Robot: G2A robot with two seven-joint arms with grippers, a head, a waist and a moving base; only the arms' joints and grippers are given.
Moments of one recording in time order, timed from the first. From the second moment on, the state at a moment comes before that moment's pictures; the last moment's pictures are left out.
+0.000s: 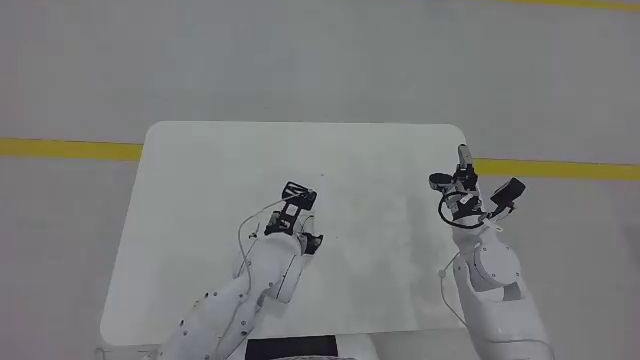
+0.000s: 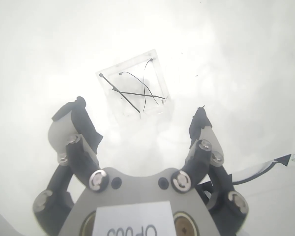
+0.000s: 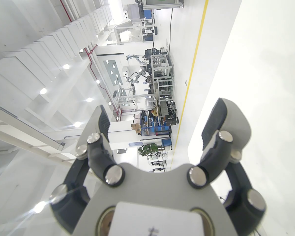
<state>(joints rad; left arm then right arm) 1.46 -1.48 -0.87 -1.82 1.57 0.34 -1.18 -1.73 -1.15 1.60 -1.80 0.42 0.00 0.00</state>
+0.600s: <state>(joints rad) 1.47 -1.52 -0.91 -1.79 1.57 0.34 -1.10 -1.73 -1.15 1.60 -1.80 0.42 0.00 0.00</state>
